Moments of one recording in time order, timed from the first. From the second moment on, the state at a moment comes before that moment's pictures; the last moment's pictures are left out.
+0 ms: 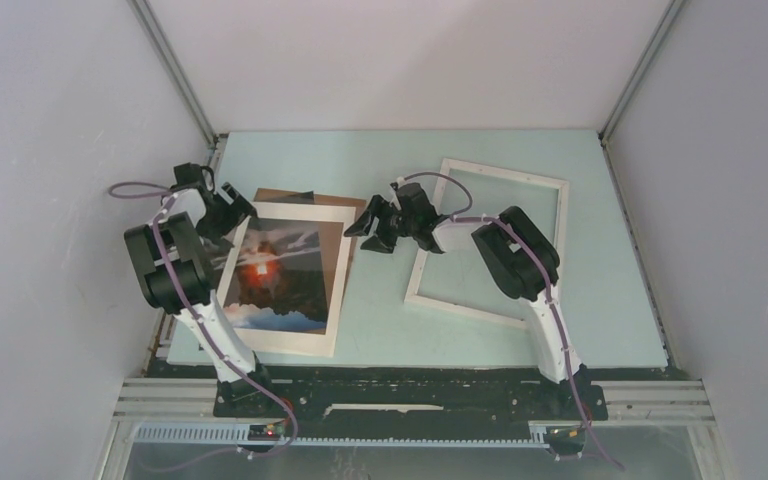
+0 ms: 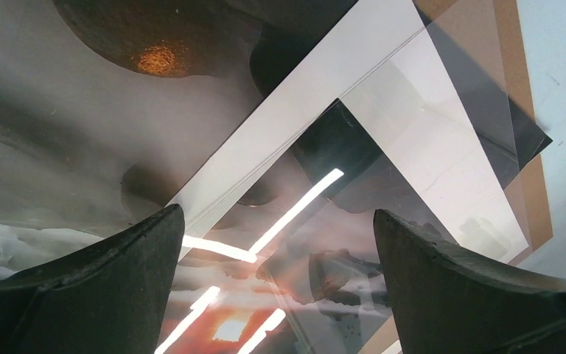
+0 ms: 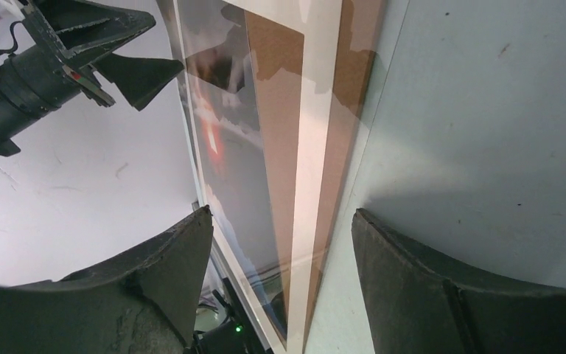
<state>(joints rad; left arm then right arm) 0.36 1.94 1.36 -0.55 0.19 -0.49 0.63 2.27 1.40 0.34 -0.51 1.11</state>
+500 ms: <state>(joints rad) 0.31 1.94 1.35 -0.56 0.21 -0.50 0.62 2.30 1.37 0.48 -0.55 1.24</state>
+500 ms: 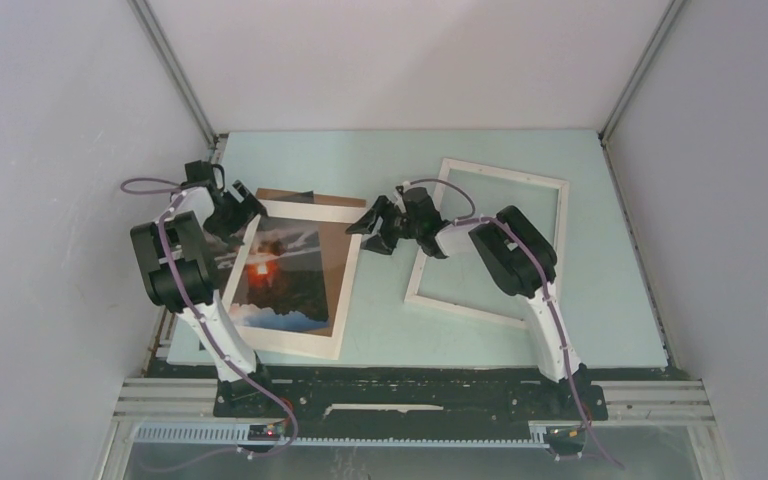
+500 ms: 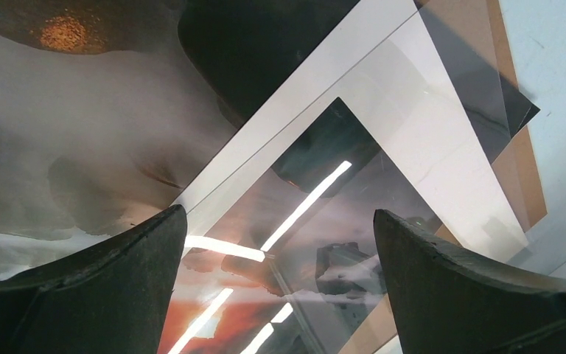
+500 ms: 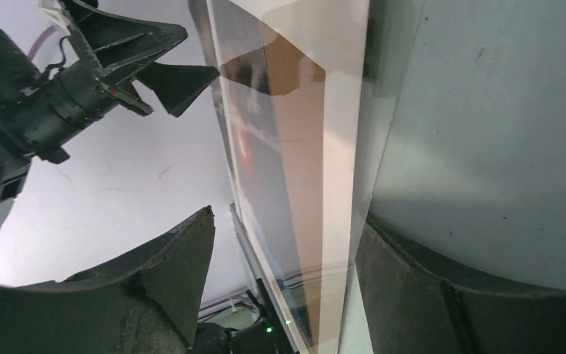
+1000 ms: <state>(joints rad) 0.31 1.94 1.35 -0.56 0.21 -0.50 0.64 2.20 1.25 0.54 -0.55 1.24</state>
